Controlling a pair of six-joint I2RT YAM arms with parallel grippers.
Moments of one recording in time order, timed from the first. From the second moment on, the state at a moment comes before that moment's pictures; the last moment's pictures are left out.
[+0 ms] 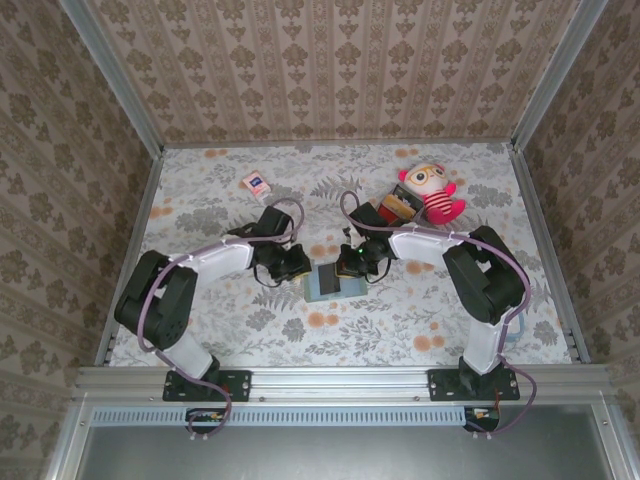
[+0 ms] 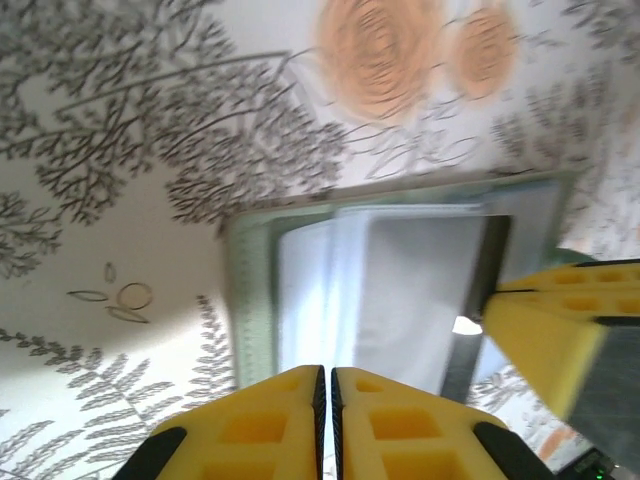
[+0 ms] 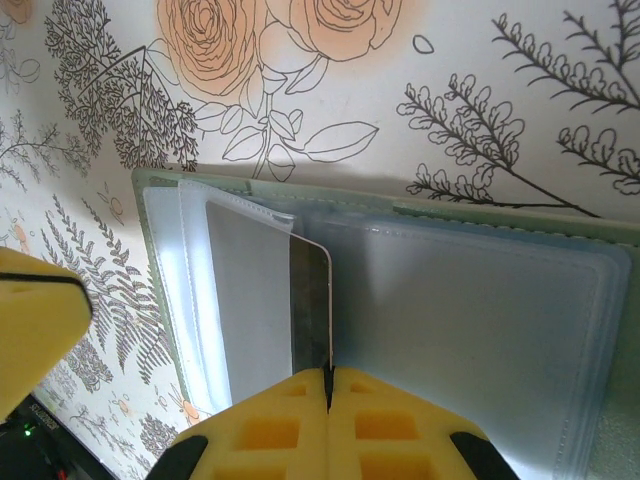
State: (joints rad) left arm -0.57 1.62 0.91 -0.41 0.43 -0.78; right arm 0.57 1.85 1.10 -0.41 -0.44 0.65
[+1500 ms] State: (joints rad) left arm -0.63 1.75 0.95 -0.42 0.40 -0.75; right arm 0.53 1.83 1.05 -0.36 -0.53 0.64
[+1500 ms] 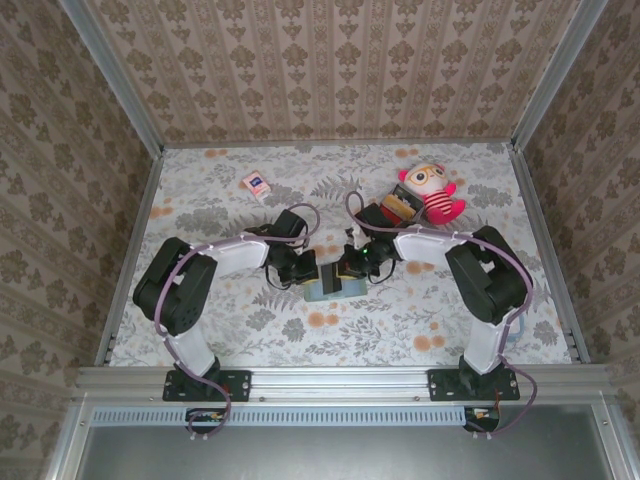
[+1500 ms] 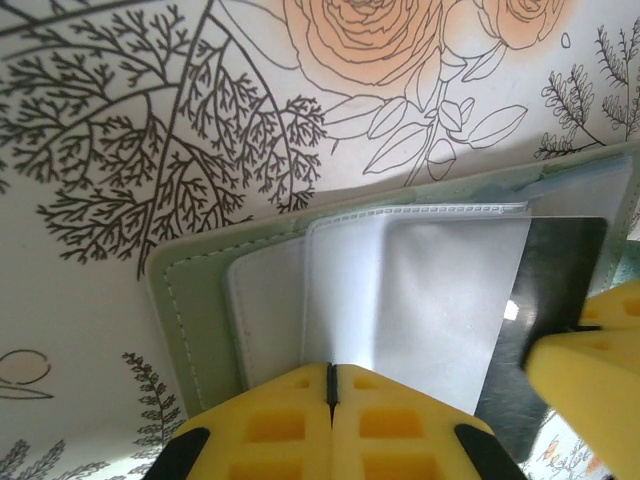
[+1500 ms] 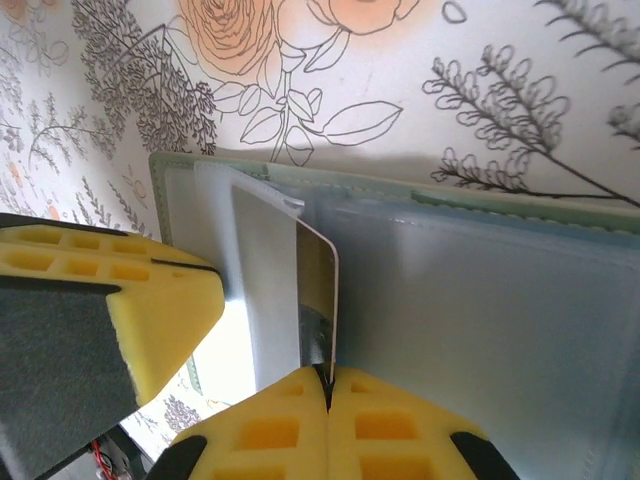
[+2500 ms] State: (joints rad) left arm -0.36 1.31 1.01 -0.38 0.68 -0.76; right arm 0.39 1.54 1.00 -0.01 -0.85 0.81
